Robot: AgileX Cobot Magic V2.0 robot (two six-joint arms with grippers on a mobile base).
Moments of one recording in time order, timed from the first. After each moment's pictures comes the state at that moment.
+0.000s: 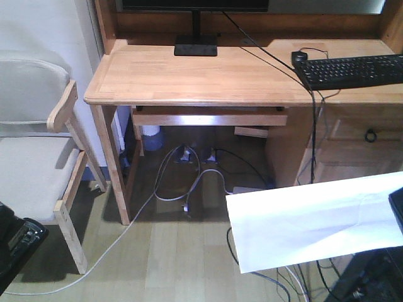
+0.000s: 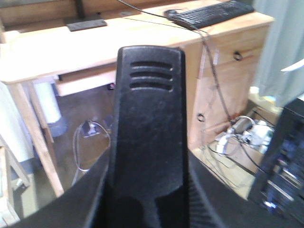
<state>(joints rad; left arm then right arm) -0.43 0.26 -0.34 -0.07 0.48 0.06 0.07 0.41 -0.01 -0.52 -0.78 1.63</state>
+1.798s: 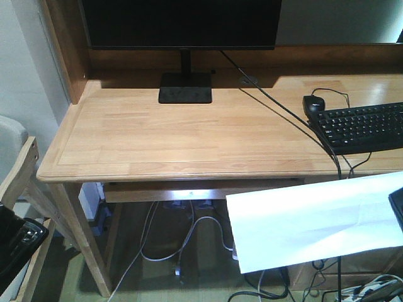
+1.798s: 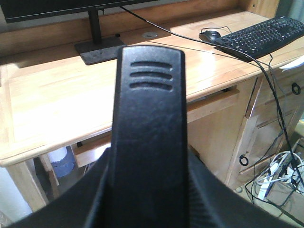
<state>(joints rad) -0.43 0.26 -0.34 -0.07 0.48 0.06 0.07 0.41 -0.01 -0.52 -0.78 1.63</state>
